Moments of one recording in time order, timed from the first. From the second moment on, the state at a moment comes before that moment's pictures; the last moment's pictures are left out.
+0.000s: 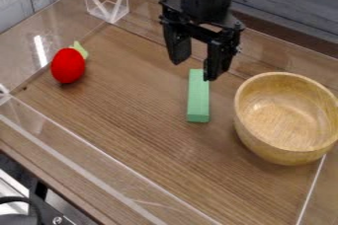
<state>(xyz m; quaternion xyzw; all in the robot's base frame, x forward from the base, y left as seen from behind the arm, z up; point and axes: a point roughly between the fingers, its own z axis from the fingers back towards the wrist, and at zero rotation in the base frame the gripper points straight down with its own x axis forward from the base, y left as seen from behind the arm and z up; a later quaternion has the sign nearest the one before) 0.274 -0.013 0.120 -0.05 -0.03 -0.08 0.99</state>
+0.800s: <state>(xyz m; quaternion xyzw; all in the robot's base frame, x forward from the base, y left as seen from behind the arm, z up) 0.279 -0.027 0.097 -0.05 -0.09 -0.02 0.99</state>
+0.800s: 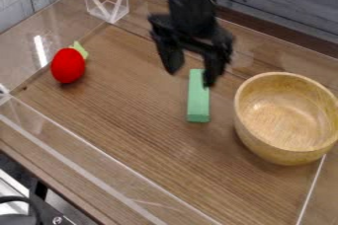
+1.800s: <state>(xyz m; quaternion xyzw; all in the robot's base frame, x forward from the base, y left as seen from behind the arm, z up) 0.289 0.030 0.115 -0.05 -0.10 -0.05 0.99</state>
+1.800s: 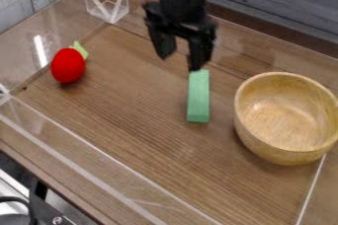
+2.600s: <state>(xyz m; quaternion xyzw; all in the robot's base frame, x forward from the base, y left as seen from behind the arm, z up) 0.290 -0.004 0.082 -0.05 -0.10 -0.08 0.99</state>
